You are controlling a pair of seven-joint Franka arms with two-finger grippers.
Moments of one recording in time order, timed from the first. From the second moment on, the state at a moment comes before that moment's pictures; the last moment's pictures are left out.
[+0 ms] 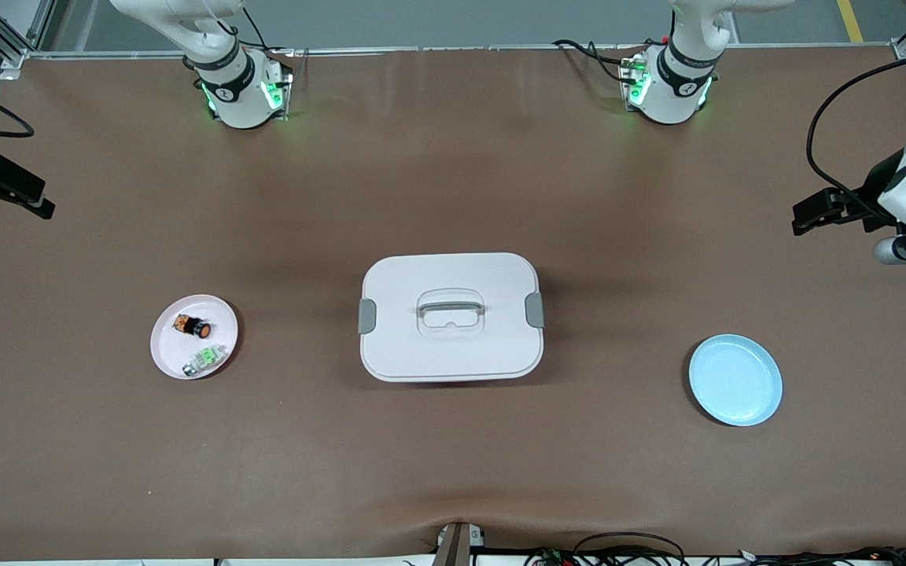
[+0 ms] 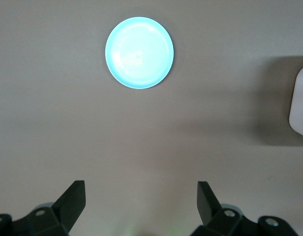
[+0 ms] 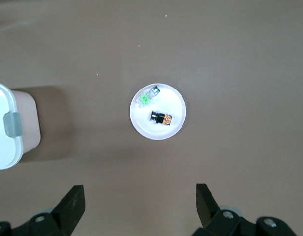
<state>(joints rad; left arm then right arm) -0.05 0.09 -0.01 -1.52 0.03 1.52 -0.08 -0.01 0.06 -0.02 -1.38 0.02 1.48 0.03</state>
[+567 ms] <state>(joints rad) -0.05 0.09 -0.01 -1.52 0.03 1.52 -0.08 -0.04 0.12 -0.03 -1.40 0.02 1.49 0.03</state>
